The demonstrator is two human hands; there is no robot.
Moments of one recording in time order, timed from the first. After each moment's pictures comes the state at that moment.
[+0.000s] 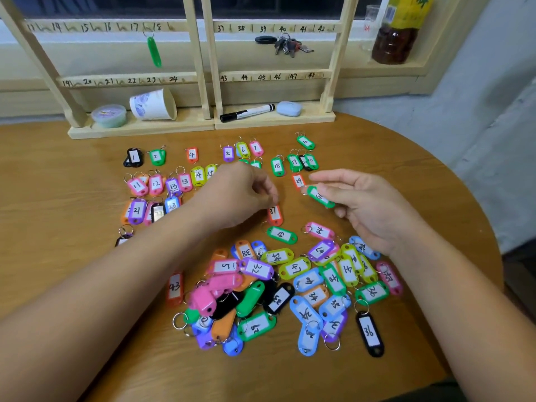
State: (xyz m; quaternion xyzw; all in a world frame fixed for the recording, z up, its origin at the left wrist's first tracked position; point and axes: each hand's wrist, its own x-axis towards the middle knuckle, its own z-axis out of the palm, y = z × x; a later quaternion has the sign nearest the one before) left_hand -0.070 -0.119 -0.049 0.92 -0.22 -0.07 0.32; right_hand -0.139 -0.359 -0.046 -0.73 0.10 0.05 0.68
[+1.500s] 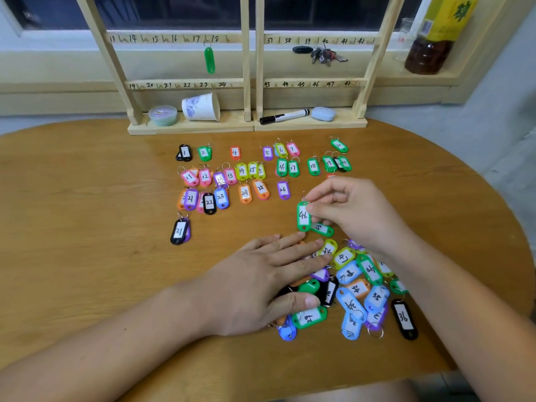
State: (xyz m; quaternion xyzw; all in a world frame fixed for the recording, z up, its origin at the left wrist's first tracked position) left_hand -0.202 -0.056 -0.071 0.87 -0.46 -0.08 0.12; right_hand -0.156 -0.286 -0.042 -0.82 -0.01 0.02 0.57
